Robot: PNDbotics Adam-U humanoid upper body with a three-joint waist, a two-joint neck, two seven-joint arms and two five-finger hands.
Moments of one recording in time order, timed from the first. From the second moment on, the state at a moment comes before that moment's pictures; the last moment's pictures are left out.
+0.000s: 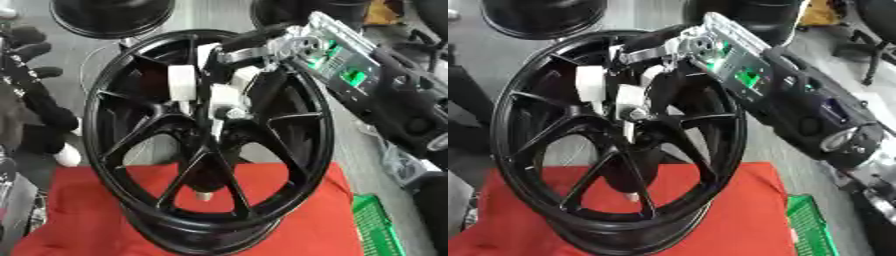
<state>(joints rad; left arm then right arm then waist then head) -0.42 0.35 -0.21 -1.86 0.32 0.18 0.26 -0.95 -0.58 0.59 -1.54 0.32 -0.03 0.77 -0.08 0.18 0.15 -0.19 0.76</state>
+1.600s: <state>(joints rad) -0.42 0.35 -0.21 -1.86 0.32 0.19 0.25 -0.97 -0.65 0.53 -1.62 0.26 0.02 0.63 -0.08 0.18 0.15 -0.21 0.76</state>
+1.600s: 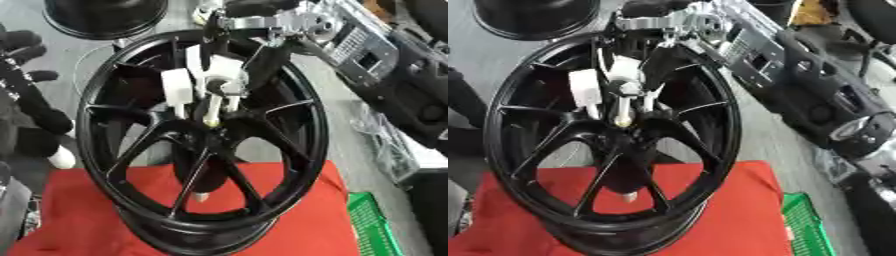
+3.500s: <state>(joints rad) -0.41 0.36 -0.21 -1.86 0.30 0.19 0.25 -0.36 -1.12 0.02 -1.77 -0.01 0.15 0.08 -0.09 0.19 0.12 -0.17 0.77</state>
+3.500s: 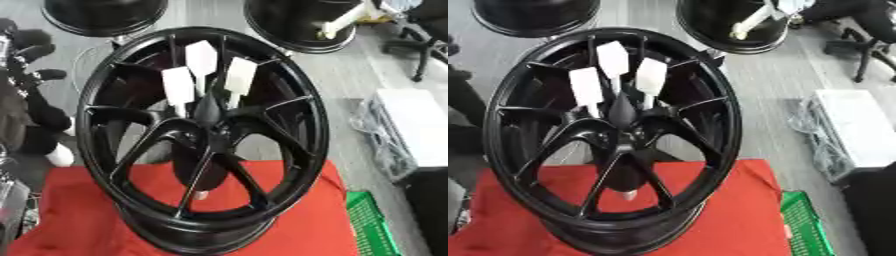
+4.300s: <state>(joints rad) -0.40 0.38 -0.19 -1.86 0.30 0.19 0.26 0.15 -1.07 -0.26 -1.46 -0.01 0.16 -0.17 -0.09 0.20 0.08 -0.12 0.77</state>
